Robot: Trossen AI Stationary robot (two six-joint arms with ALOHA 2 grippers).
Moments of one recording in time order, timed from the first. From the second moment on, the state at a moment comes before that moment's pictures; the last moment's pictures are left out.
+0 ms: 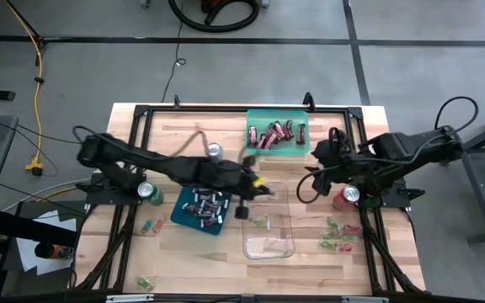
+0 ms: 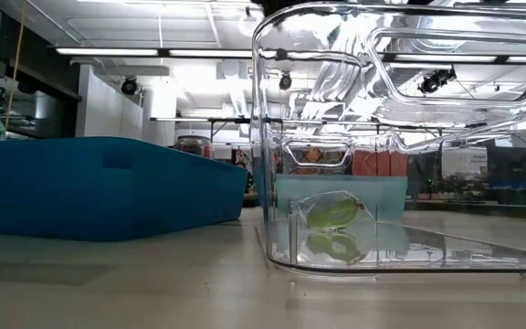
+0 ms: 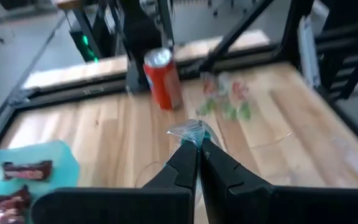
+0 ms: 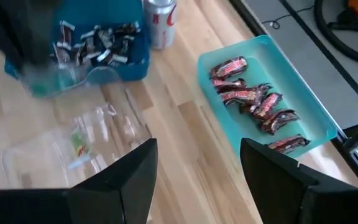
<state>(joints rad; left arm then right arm) -0.17 1.67 1.31 -0.07 -0.11 0.12 0.32 1.19 1.42 -1.25 0.54 0.57</state>
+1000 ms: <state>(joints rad) -0.15 2.12 1.45 -0.16 0.02 -0.59 0.31 1.18 1.42 -1.25 0.60 0.59</state>
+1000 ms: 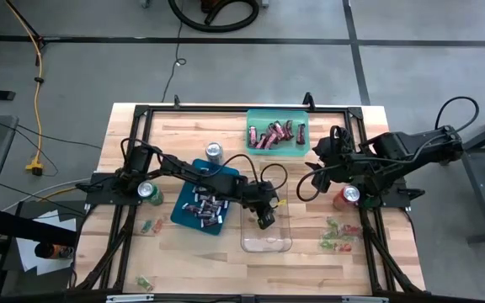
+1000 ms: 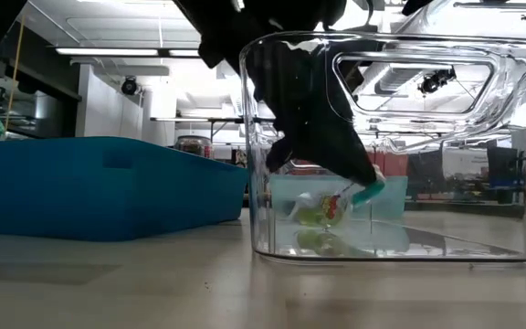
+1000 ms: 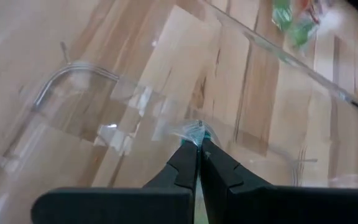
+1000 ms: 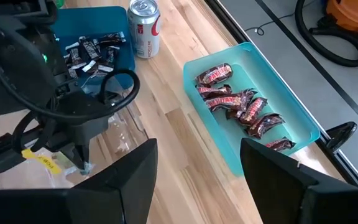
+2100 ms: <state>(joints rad) -0.19 1.40 1.25 -0.35 -0.10 -0.32 0.31 1.18 1.43 -1.25 0.59 0.60</state>
